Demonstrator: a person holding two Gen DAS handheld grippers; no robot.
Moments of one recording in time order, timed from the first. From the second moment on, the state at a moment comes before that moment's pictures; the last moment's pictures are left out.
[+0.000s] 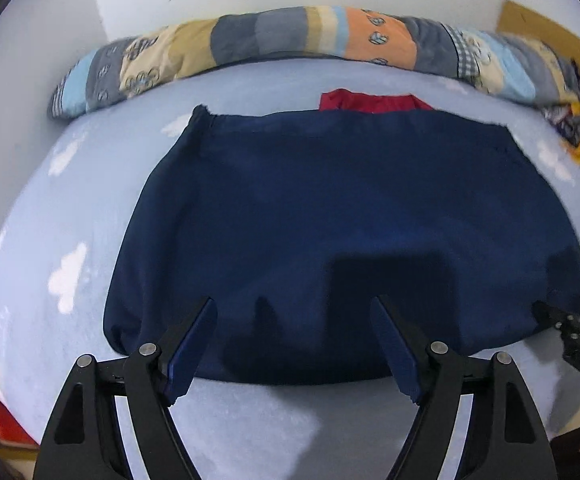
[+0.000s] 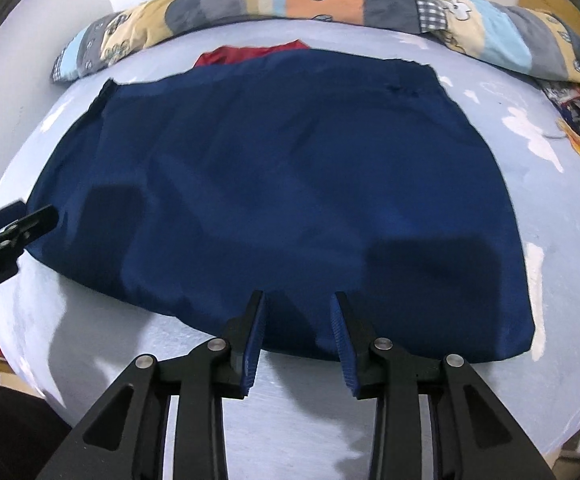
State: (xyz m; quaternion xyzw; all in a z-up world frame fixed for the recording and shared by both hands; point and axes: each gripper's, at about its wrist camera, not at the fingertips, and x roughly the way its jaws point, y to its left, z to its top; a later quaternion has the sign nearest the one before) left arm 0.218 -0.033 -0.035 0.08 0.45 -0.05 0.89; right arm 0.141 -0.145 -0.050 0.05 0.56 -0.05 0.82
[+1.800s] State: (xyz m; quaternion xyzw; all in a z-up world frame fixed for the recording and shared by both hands) left arm 0.232 0.119 -0.060 -0.06 0.53 0.00 0.85; right arm 0.088 -0.280 -0.049 0.24 0.54 -0.23 0.77
